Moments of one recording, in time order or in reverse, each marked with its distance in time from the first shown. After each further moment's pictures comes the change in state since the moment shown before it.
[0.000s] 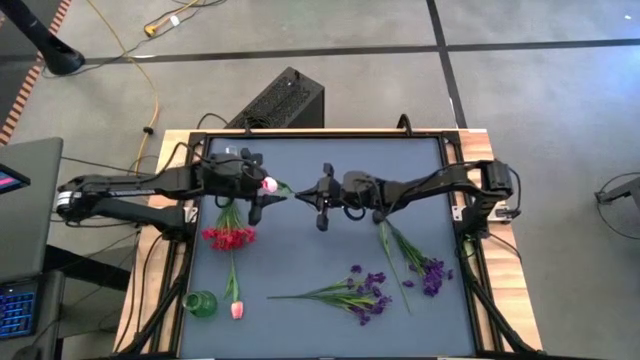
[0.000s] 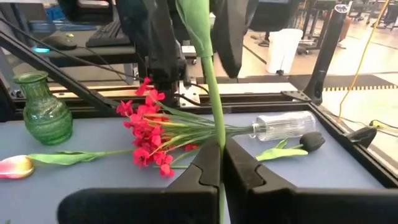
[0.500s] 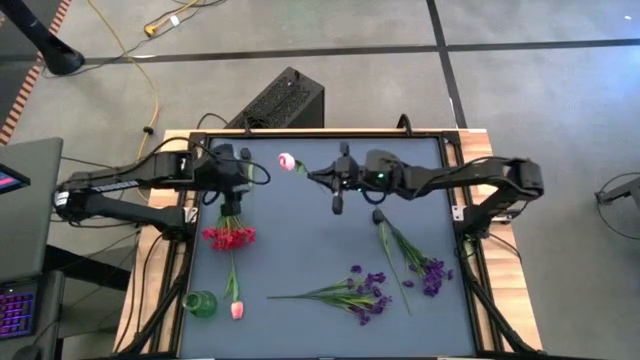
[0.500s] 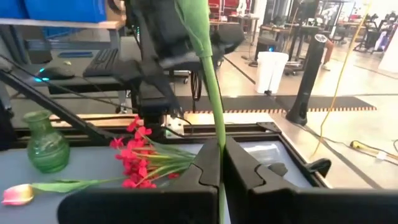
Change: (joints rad) left arm 0.001 0.000 0.274 -0.807 -0.368 0.126; right arm -0.055 -0.250 -0.001 -0.182 -0.031 -0.046
